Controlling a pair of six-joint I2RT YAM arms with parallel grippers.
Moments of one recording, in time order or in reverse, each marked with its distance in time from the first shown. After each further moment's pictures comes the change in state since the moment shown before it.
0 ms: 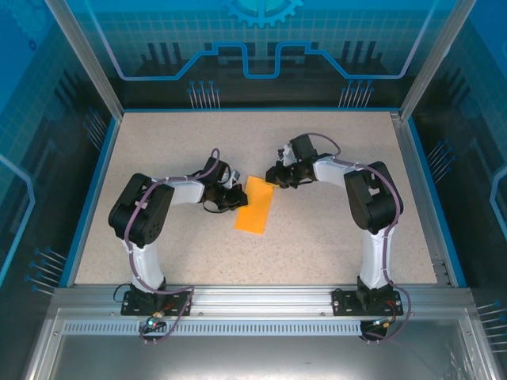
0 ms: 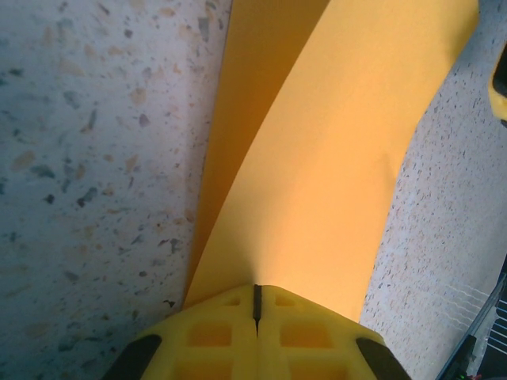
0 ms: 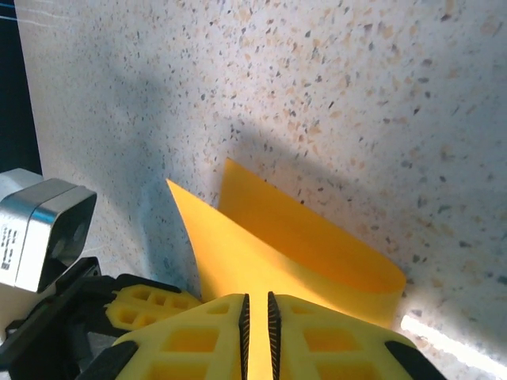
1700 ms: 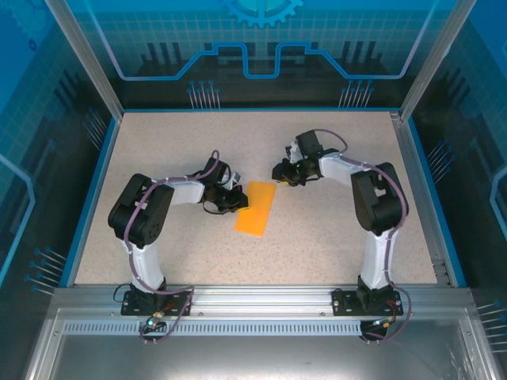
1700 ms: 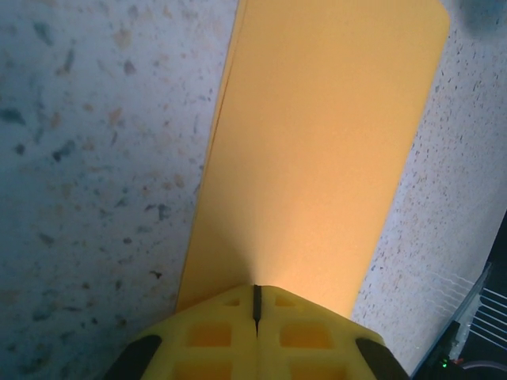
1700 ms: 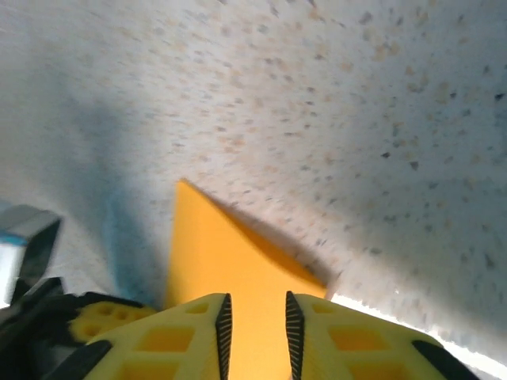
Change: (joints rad) left arm -0.005 -0.013 -0.002 -0.030 0.038 -0.034; right arm -0.037 -0.081 0.004 -0.123 0.092 -0.060
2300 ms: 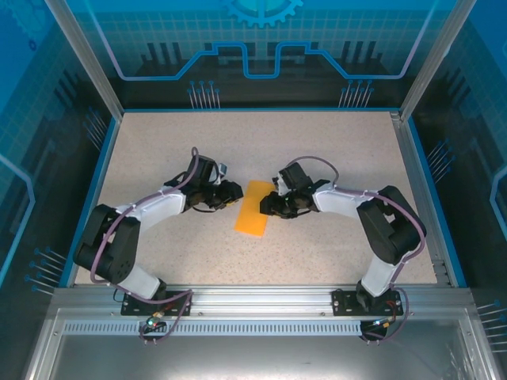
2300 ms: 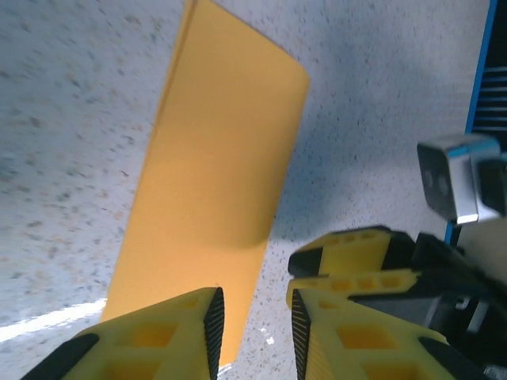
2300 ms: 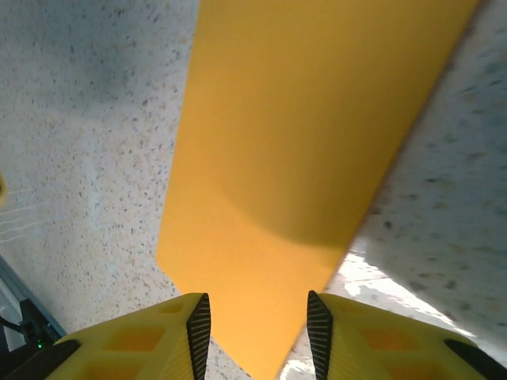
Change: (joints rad) left arm 0.017 -0.348 -0.124 -0.031 -0.122 -0.129; right arm 0.250 -0.237 -0.357 0.131 0.100 0.146
